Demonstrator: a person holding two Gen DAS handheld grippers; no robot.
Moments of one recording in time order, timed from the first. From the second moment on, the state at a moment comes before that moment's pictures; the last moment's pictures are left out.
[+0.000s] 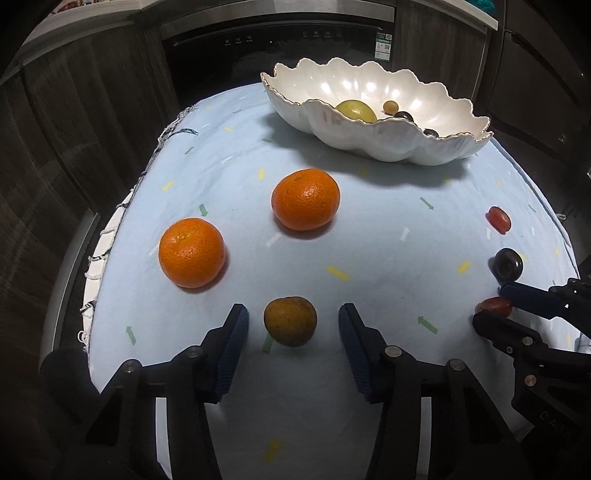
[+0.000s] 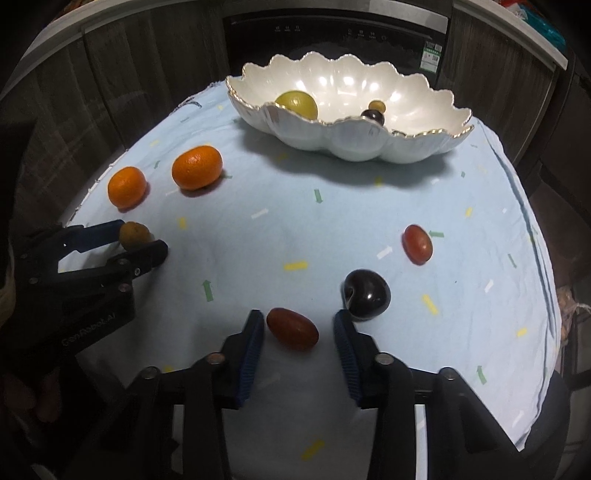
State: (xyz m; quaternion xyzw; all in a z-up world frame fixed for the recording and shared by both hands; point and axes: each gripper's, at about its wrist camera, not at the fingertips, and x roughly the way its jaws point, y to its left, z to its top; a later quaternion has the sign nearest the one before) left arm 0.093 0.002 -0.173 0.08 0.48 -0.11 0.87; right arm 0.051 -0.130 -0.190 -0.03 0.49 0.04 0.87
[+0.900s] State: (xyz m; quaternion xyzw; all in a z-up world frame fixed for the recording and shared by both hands) left arm 0.092 0.001 -0.157 0.07 0.47 -0.13 0.87; right arm 0.055 -0.131 -0.160 -0.03 0.46 0.04 0.89
